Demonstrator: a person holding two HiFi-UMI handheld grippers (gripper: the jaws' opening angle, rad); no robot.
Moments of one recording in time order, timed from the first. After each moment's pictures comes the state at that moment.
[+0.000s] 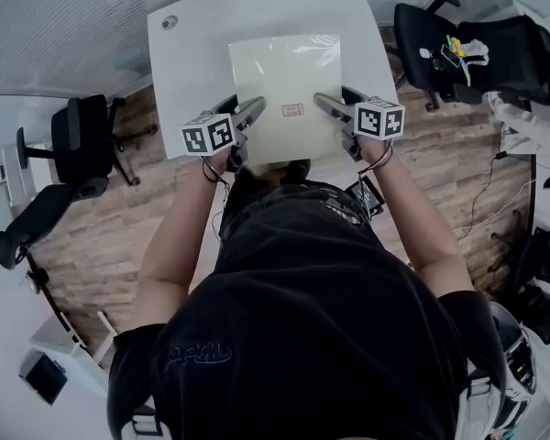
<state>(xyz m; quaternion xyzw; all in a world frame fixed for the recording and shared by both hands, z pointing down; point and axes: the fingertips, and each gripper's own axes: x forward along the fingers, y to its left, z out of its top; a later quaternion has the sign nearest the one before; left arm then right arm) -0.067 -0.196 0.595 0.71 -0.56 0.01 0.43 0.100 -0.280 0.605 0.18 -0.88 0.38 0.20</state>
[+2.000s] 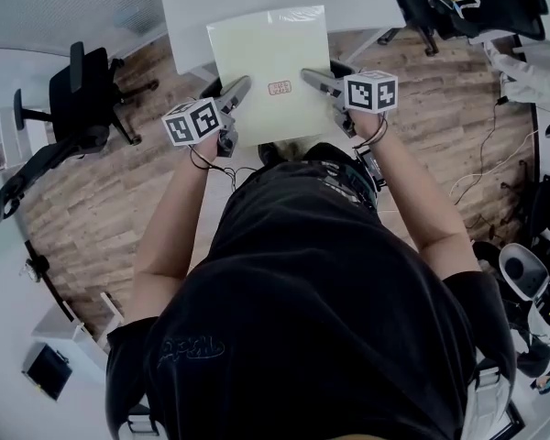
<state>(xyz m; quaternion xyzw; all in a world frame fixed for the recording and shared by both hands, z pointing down) -0.054 0.054 0.569 0.70 -0.58 -0.01 0.42 0.114 -0.031 0.578 0.17 -0.89 0.36 0.20</state>
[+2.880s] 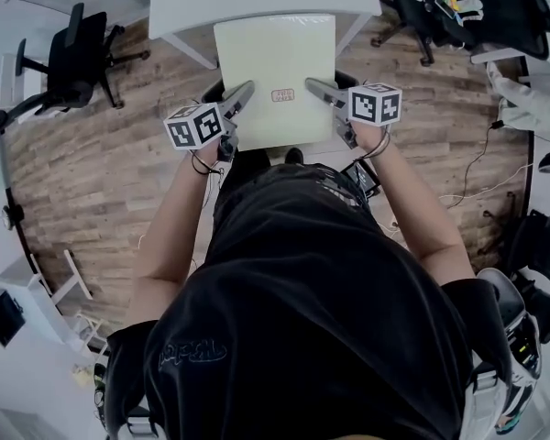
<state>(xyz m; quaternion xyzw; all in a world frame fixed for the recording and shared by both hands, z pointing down) 0.105 0.106 0.569 0.67 -0.62 -0.02 0.41 0.261 0.006 0.589 0.11 -0.90 0.36 0.23</state>
